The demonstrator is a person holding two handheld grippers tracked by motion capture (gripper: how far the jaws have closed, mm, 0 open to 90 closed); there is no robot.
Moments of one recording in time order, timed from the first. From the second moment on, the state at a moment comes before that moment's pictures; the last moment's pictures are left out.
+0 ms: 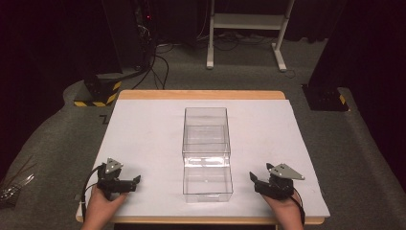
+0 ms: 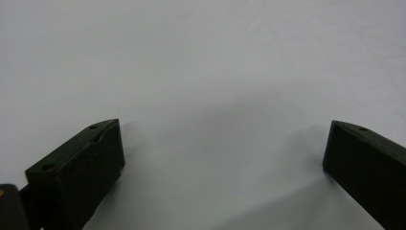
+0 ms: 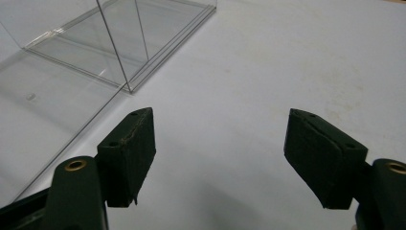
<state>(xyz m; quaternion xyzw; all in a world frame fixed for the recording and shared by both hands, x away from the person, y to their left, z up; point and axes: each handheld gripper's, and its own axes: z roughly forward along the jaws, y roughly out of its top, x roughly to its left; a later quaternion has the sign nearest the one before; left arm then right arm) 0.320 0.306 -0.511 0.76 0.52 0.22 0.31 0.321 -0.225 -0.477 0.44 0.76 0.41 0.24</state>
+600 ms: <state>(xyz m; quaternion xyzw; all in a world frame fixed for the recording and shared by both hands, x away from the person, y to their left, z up) 0.320 0.306 -0.511 0.76 0.52 0.22 0.31 0.306 -0.212 -0.462 0.41 0.77 0.43 0.24</state>
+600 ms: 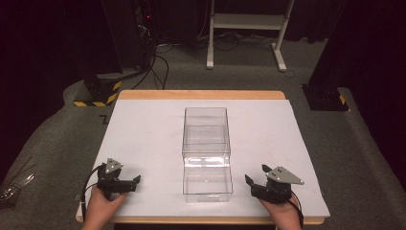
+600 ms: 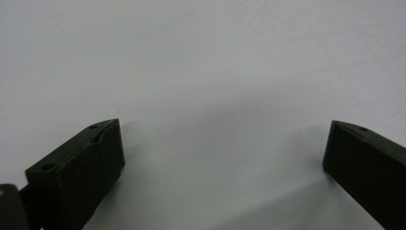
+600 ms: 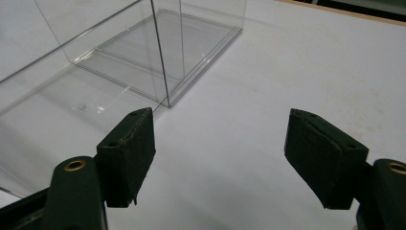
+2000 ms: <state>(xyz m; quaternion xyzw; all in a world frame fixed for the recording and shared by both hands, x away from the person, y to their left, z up) 0.320 0.306 -0.511 0.76 0.52 0.22 0.31 0.270 -0.186 -0.431 0.35 0.76 0.50 0.22</state>
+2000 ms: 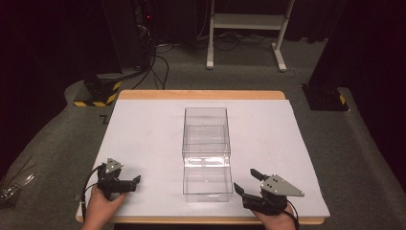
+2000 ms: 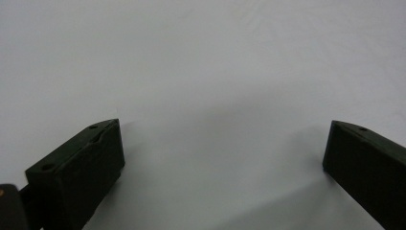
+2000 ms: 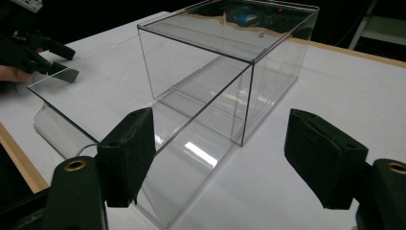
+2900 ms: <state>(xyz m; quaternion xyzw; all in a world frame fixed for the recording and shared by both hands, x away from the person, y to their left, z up) 0.320 0.306 -0.511 0.76 0.52 0.22 0.32 0.264 -0.166 -0.445 0.32 0.79 0.49 0.18</state>
